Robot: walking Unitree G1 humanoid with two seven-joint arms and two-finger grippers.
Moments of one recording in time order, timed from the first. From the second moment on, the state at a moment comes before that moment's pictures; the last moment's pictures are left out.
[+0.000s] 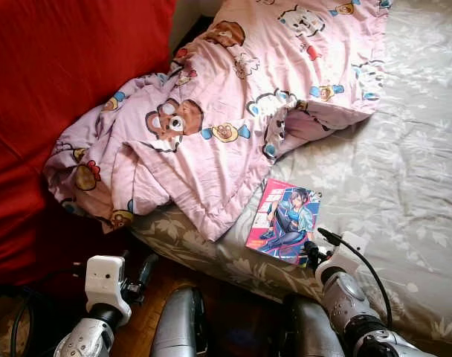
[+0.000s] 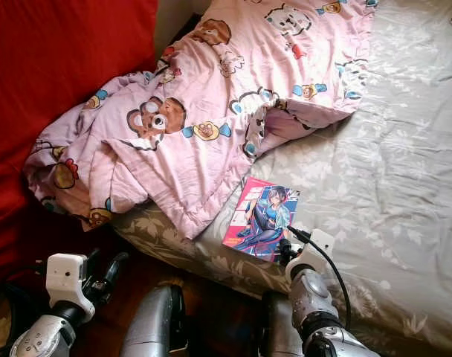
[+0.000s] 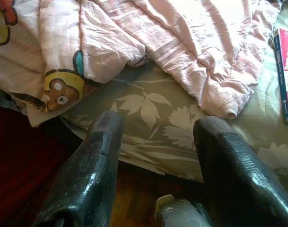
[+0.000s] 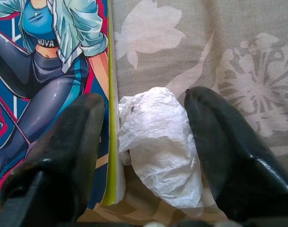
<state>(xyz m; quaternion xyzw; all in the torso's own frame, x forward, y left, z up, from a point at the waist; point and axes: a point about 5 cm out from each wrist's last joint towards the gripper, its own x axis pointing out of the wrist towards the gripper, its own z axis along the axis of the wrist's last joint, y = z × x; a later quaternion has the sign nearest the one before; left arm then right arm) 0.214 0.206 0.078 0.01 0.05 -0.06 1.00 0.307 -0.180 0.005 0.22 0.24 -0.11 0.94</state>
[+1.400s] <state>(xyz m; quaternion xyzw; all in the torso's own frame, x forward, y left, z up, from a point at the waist) 0.237 0.202 0.081 0.01 0.04 -0.06 1.00 0.303 -0.193 0.004 0.21 0.24 -0.12 0.94</state>
